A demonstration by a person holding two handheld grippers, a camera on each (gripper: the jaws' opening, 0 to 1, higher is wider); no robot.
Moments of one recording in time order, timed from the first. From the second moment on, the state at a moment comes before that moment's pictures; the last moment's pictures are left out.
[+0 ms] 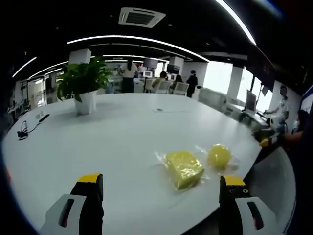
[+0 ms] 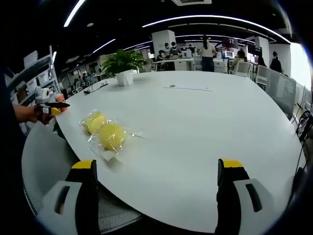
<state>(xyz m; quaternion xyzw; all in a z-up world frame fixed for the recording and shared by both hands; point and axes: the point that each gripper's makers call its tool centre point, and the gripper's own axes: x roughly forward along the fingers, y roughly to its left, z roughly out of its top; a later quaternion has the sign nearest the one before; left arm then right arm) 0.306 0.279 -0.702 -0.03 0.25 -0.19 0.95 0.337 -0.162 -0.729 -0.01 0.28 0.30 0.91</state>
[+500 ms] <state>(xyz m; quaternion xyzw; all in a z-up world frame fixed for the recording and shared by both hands) 0.308 0.269 -0.700 -0.03 0.26 -0.19 0.95 0.331 -0.156 -0.732 0.00 0.30 0.30 0.90</state>
